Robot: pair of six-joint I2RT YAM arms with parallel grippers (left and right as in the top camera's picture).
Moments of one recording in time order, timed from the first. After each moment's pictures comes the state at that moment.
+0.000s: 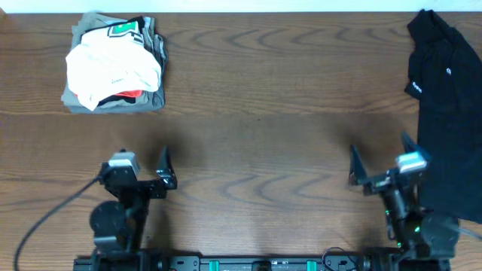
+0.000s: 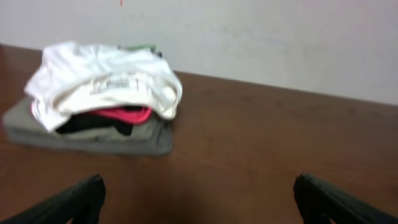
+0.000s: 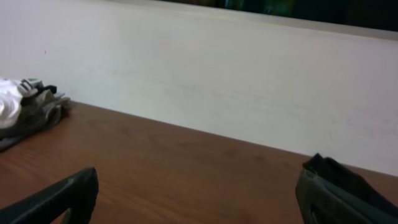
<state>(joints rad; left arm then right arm) 0.05 0.23 0.32 -0.30 0.11 -0.17 -0.02 0.24 0.36 -0.09 -0.24 -0.07</state>
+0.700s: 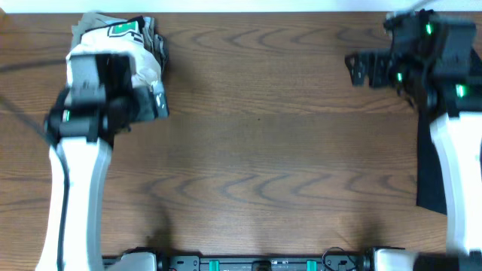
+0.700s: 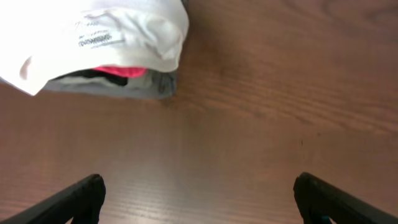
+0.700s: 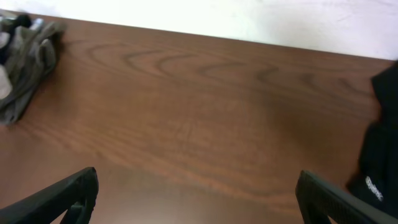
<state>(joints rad) 0.04 1.36 1.38 -1.00 0.12 -0.14 -0.02 1.50 1.53 -0.76 -0.29 -0.06</state>
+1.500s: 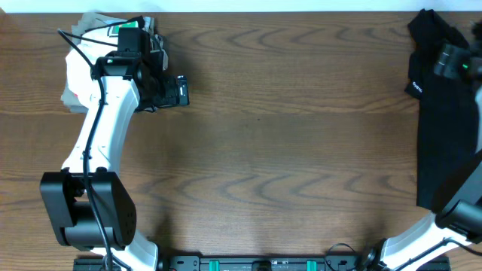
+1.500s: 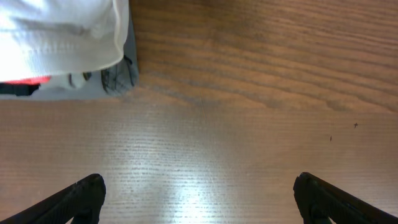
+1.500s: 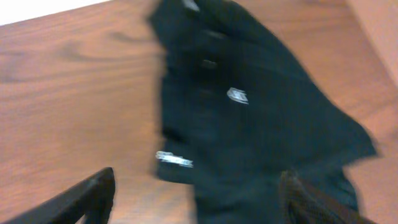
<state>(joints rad) -0.02 1.78 1.49 -0.97 0.16 -0.12 -0.47 1.91 1.62 -0.57 -0.05 -0.07</state>
